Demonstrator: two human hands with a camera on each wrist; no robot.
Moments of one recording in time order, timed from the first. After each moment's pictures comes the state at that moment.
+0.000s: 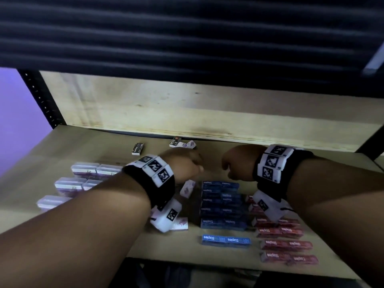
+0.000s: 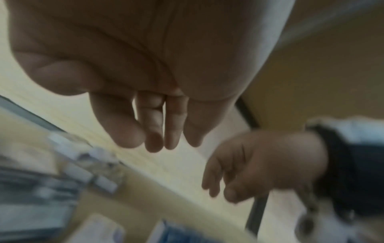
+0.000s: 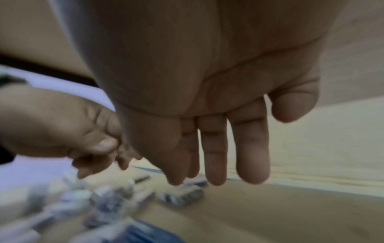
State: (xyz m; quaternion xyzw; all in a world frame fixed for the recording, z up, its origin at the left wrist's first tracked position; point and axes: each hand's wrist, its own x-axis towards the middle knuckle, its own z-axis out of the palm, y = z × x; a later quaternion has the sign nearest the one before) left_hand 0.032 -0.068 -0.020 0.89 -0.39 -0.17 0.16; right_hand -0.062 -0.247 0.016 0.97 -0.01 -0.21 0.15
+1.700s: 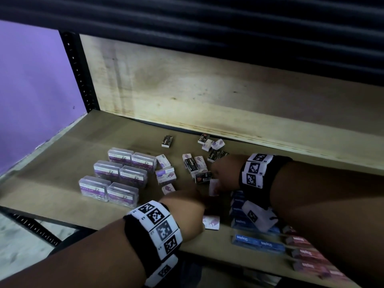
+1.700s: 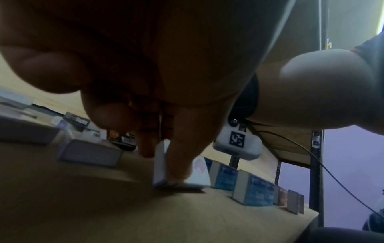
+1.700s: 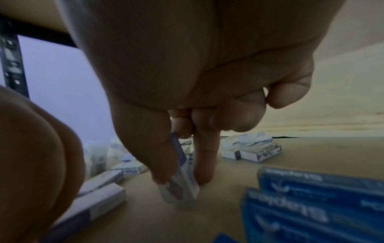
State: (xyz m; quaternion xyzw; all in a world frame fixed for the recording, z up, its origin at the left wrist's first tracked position) left_hand -0.054 0.028 -0.062 0.91 -0.39 -0.13 -0.02; right_hand -0.005 -0.156 -0.025 0.96 0.09 -0.25 0.12
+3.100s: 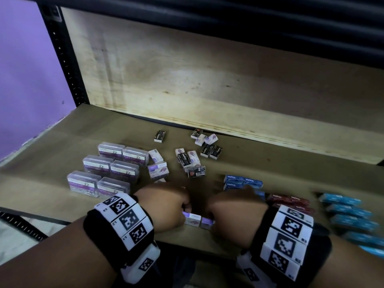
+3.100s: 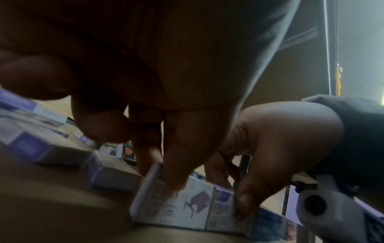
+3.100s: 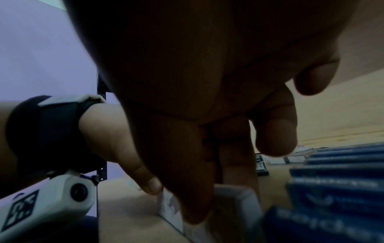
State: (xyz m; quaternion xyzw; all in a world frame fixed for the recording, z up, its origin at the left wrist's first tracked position) left_hand -0.047 0.059 -0.044 0.91 -0.39 -0.16 0.07; right_hand -0.132 -0.108 -0.016 0.98 0.04 -0.15 0.10
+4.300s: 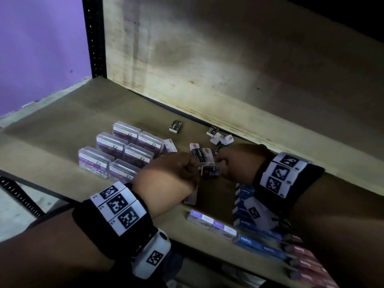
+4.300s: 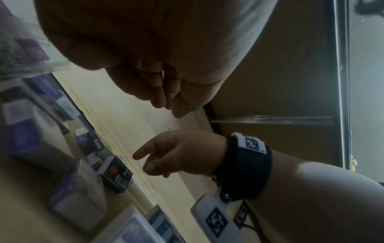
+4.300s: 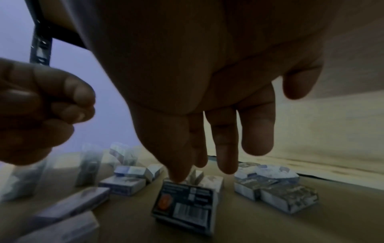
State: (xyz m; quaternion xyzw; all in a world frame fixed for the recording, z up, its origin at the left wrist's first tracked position) left_hand -0.025 0.079 -0.043 0.85 -0.25 -0.09 0.45; right_hand -0.012 -0.129 0.002 0.98 0.01 -0.16 0.13
